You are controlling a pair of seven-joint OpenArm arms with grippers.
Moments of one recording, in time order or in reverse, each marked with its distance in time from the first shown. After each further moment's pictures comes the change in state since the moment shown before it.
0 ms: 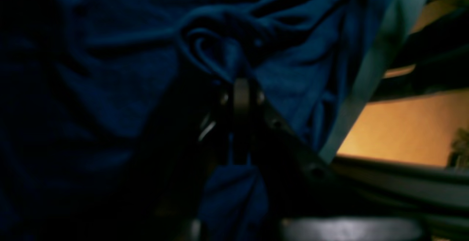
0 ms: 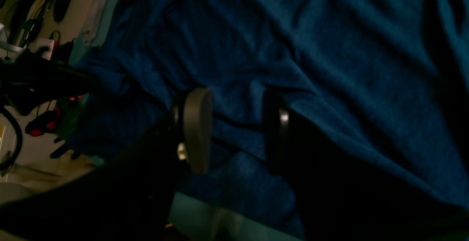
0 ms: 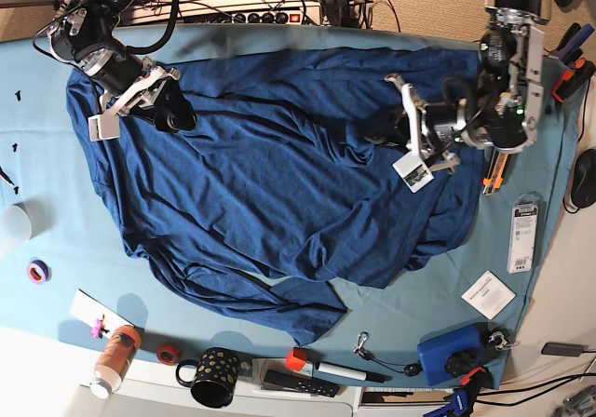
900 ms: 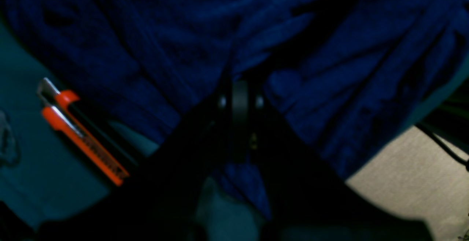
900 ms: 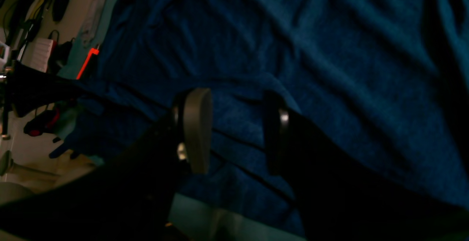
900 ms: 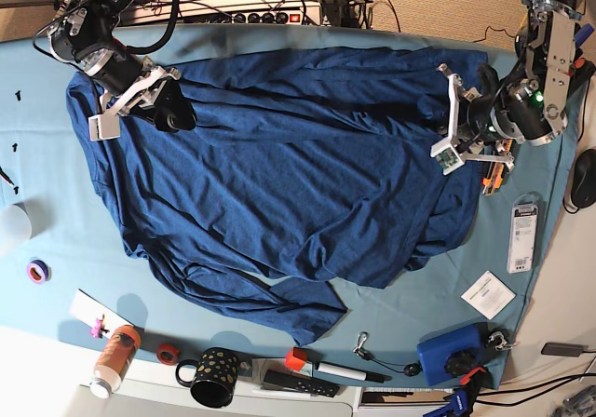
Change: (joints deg) left arm 3.2 -8.9 0.0 5.1 16.9 1.5 4.1; right arm 0.0 0.0 0.0 0.0 -0.4 0.0 0.0
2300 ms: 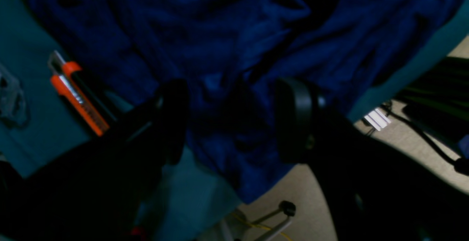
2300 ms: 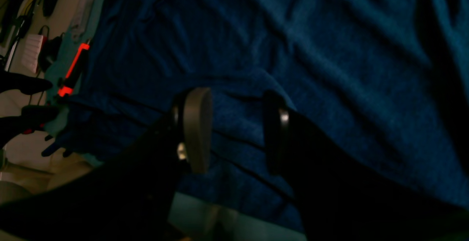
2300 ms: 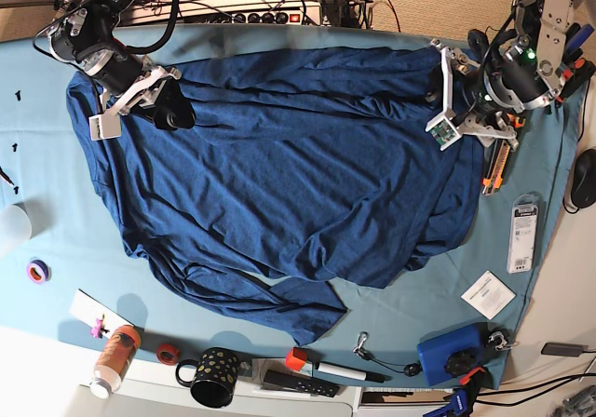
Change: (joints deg) left arm 9.4 -0.1 0.0 11.6 6.6 7.9 -2.3; right arm 0.0 0.0 0.0 0.0 -1.5 0.0 0.0
